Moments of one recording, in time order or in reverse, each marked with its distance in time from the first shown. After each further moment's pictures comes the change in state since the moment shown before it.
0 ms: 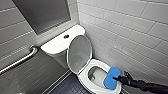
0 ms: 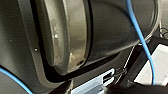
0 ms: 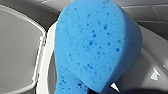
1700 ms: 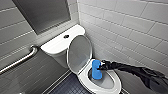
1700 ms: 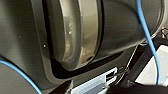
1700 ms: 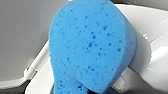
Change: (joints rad) left arm -0.001 -0.012 0.000 -0.021 0.000 0.000; right arm 0.240 0.607 -0.743 -0.228 -0.481 -0.078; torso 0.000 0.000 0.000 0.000
